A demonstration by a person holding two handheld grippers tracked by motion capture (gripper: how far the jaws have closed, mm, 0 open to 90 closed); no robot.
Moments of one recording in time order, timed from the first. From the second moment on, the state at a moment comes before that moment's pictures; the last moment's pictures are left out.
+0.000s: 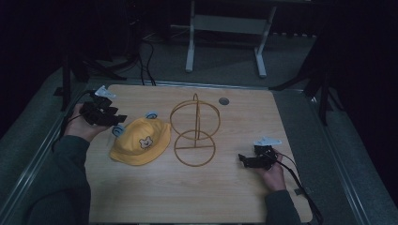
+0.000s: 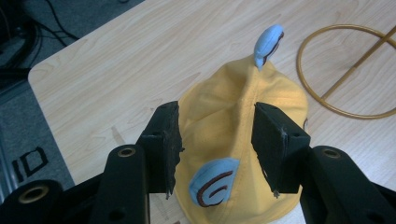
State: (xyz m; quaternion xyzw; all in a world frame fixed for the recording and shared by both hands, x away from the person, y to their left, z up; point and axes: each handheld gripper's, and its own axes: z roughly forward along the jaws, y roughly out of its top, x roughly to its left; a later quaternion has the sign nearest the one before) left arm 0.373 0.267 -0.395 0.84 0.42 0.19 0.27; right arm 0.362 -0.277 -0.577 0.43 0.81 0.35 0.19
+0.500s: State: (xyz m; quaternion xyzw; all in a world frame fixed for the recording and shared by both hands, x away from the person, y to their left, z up) left arm 0.380 0.262 -0.394 0.85 0.42 0.17 0.26; right arm 0.362 -0.277 -0.577 0.43 0.81 0.35 0.19
